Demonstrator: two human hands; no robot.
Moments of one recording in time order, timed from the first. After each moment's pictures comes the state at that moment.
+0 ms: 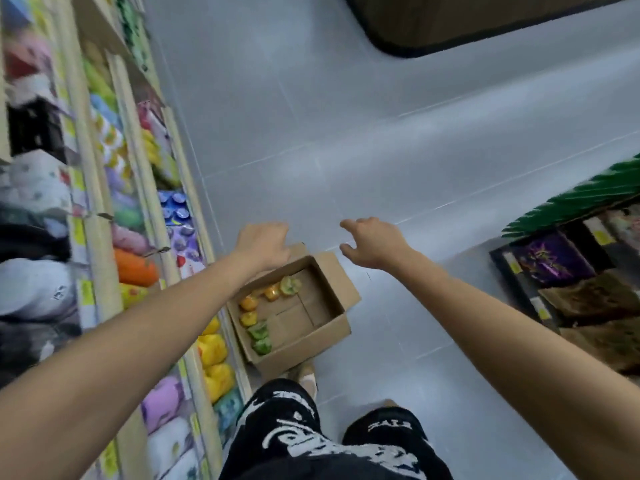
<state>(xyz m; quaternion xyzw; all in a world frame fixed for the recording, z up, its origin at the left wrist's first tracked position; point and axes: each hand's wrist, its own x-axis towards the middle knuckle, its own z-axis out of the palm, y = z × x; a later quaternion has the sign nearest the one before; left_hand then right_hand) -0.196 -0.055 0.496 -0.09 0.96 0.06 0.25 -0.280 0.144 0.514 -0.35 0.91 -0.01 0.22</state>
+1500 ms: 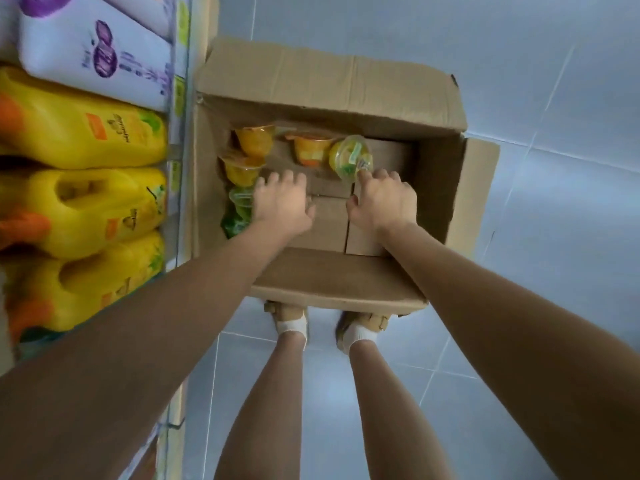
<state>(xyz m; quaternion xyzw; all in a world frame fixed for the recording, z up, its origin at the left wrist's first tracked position) -0.112 -0.078 -0.099 -0.37 0.84 0.15 0.36 -0.240 0.012 -0.096 -0.47 0.81 0.11 0.34</state>
